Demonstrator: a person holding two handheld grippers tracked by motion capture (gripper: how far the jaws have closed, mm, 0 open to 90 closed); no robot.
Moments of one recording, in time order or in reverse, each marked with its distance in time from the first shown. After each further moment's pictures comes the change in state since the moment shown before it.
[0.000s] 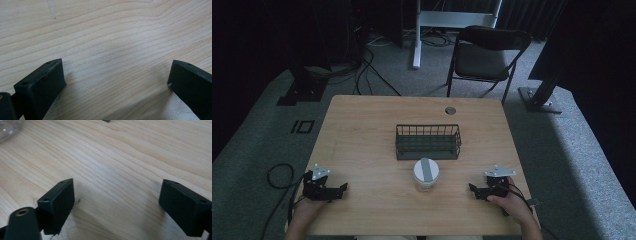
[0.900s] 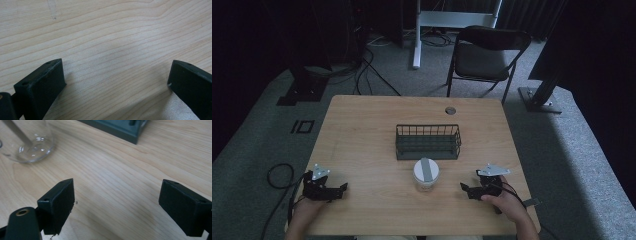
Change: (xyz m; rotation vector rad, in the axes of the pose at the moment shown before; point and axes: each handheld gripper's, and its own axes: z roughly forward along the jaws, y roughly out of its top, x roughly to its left) left arm 0.000 0.000 0.000 0.001 0.000 0.000; right arm 0.022 0.018 0.002 -0.056 0.099 -0.028
